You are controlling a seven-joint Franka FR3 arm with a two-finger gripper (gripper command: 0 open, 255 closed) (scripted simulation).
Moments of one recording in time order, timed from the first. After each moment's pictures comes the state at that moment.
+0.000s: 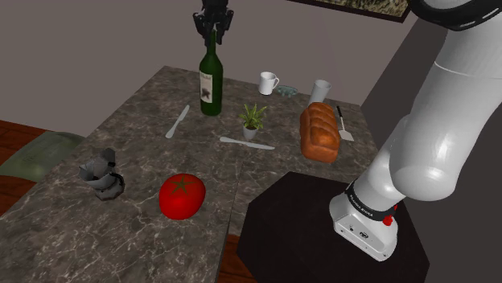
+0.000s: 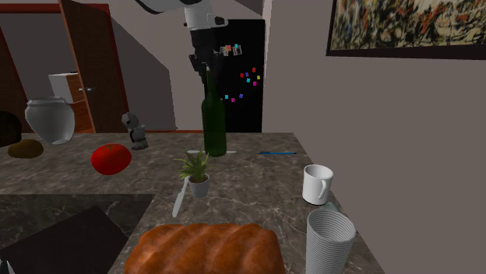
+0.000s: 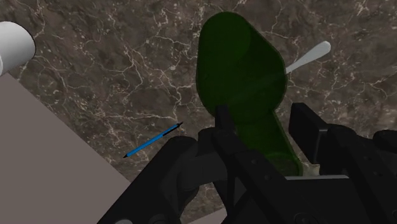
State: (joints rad) arm 0.28 0.22 -0.09 -1.57 -0.03 1.89 0.11
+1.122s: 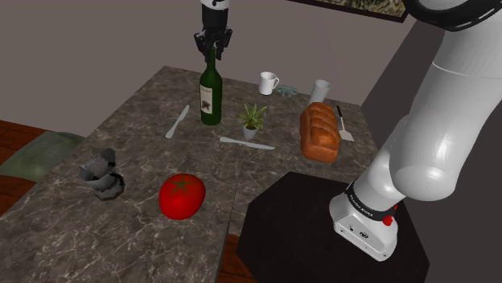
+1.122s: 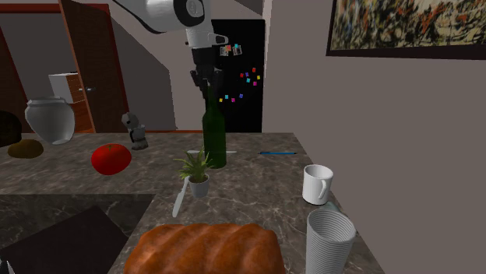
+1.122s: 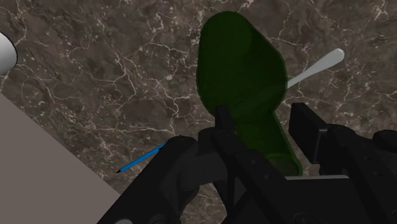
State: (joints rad) arm 0.28 0.23 -0.09 -1.69 -0.03 2.02 0.11
